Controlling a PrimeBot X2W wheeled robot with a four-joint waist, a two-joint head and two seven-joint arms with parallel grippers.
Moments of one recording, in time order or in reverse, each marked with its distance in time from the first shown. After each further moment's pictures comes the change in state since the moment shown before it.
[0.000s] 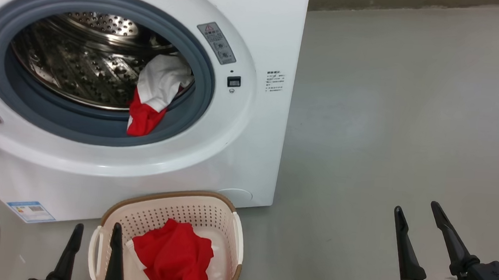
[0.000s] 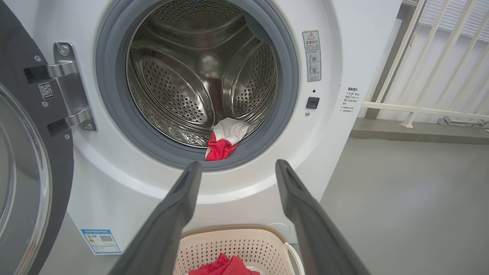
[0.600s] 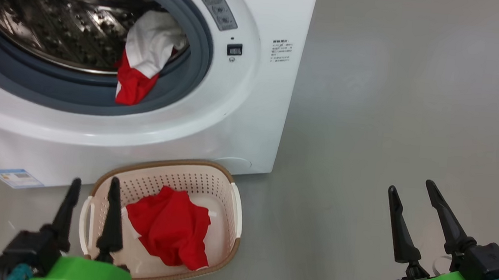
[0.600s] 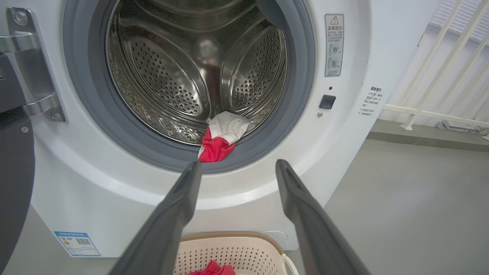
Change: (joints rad) left arm -0.157 0.000 0.000 0.023 -0.051 -0.001 0.038; right arm -0.066 0.000 0.026 -0.007 0.002 0.000 0.000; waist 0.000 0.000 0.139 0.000
